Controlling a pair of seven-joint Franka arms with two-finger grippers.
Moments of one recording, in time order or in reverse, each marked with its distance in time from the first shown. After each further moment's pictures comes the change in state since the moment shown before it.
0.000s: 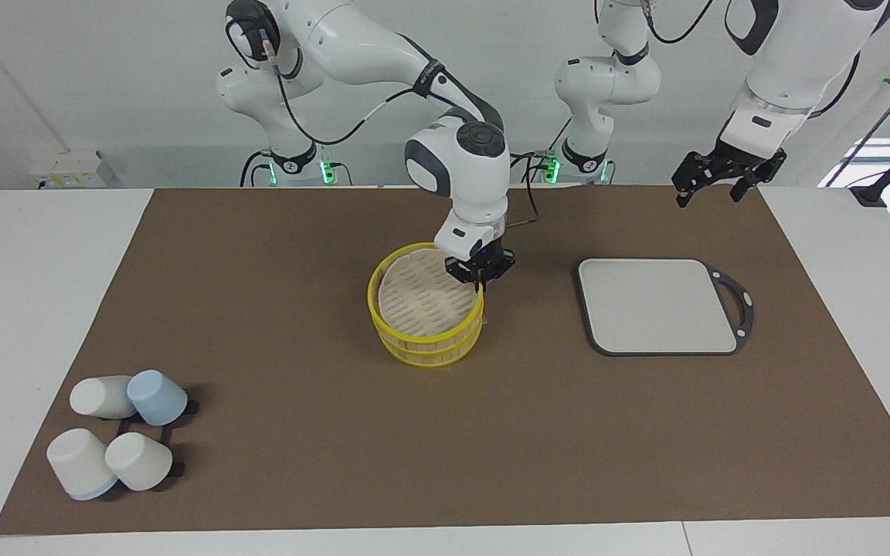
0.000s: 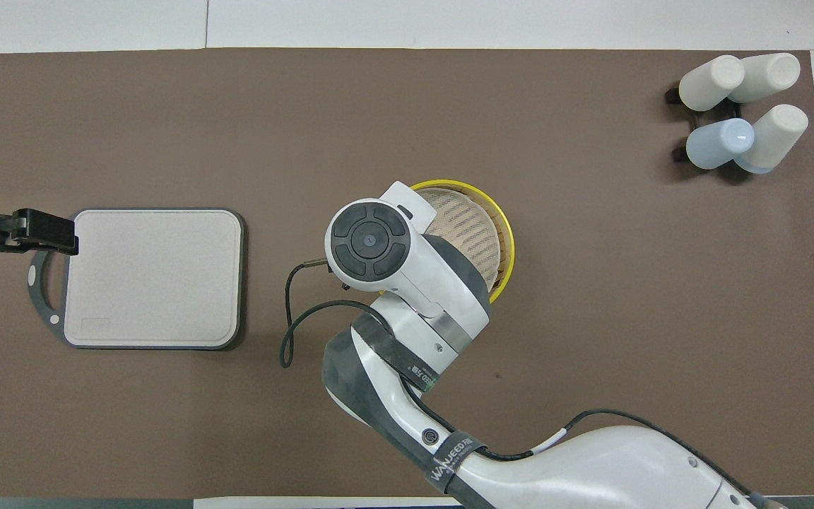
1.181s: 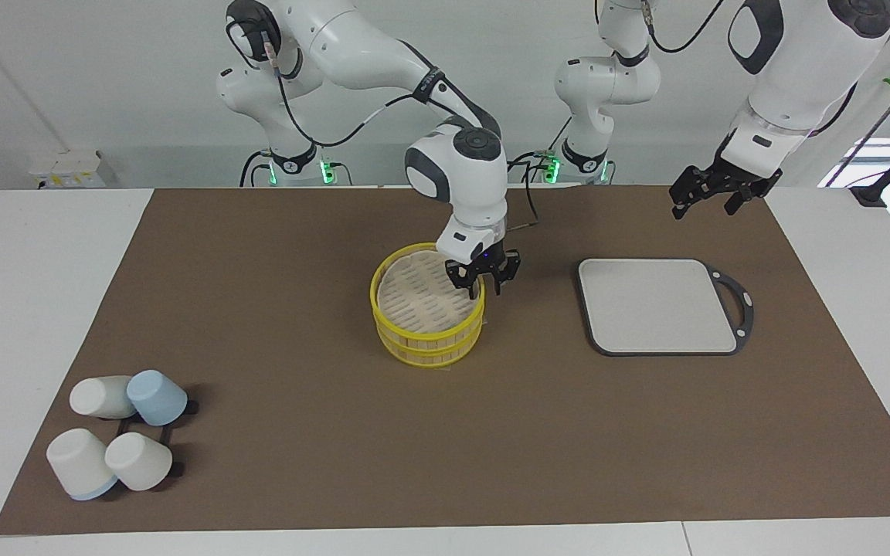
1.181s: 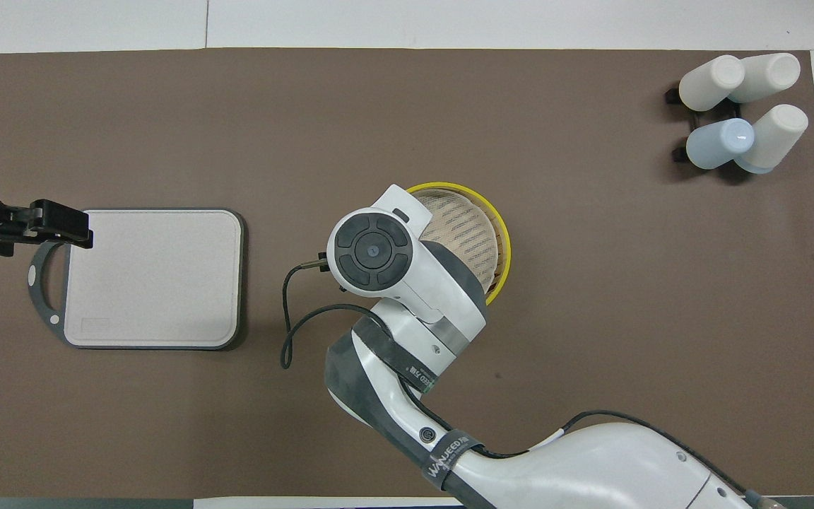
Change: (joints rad) left arm 0.010 0.044 -0.001 0.020 -0.018 0.010 0.004; right arm 0.000 0.011 -0.001 -0.022 -0.003 0.088 0.001
